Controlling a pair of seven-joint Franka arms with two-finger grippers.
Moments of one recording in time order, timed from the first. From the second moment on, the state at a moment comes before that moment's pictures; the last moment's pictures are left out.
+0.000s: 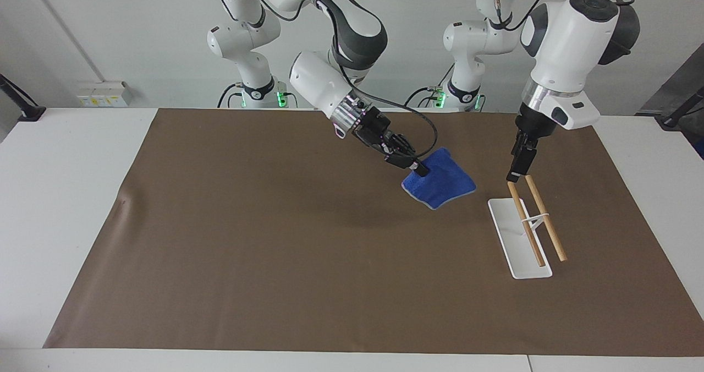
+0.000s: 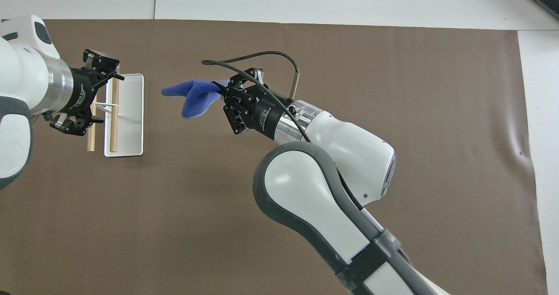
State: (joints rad) left arm -0.07 0.02 -0.17 -1.74 -0.02 1.97 -1.36; right arm 0.62 0.30 0.07 -1.68 1.49 2.88 0.93
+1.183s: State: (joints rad) left arm -0.07 0.00 -0.26 -1.92 -0.07 2.43 -1.63; right arm 0.63 0.31 0.07 -1.66 1.49 2.88 0.94
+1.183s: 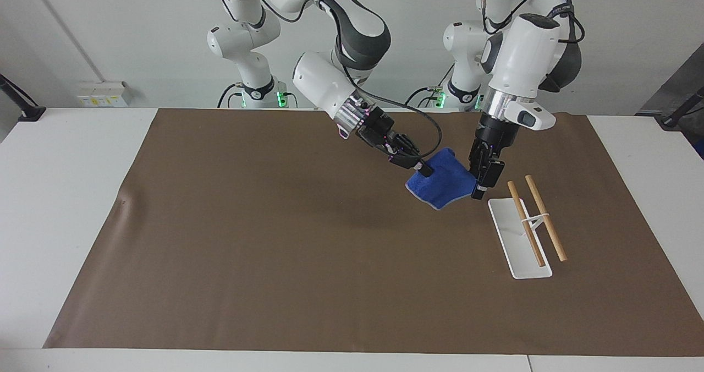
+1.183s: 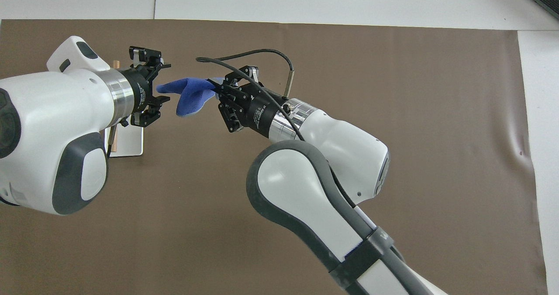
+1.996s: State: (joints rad) left arm -0.07 0.01 -0.26 -1.92 -0.07 2.48 -1.49; right arm 0.62 0.31 0.07 -1.66 1.49 2.88 0.94
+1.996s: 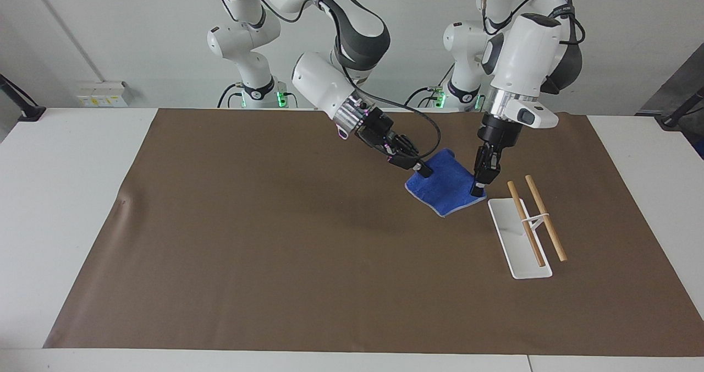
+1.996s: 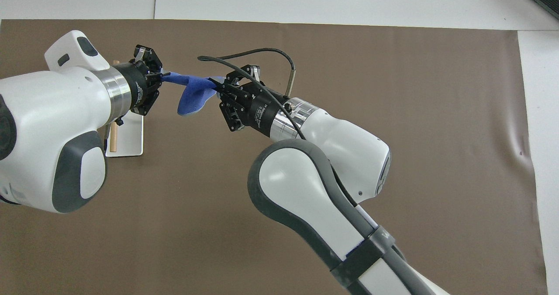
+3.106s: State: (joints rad) left arm -0.04 0.02 -0.20 -1.91 -0.07 2.51 -1.24; right arm 0.31 0.33 0.05 -1.79 0.76 2.75 0.21
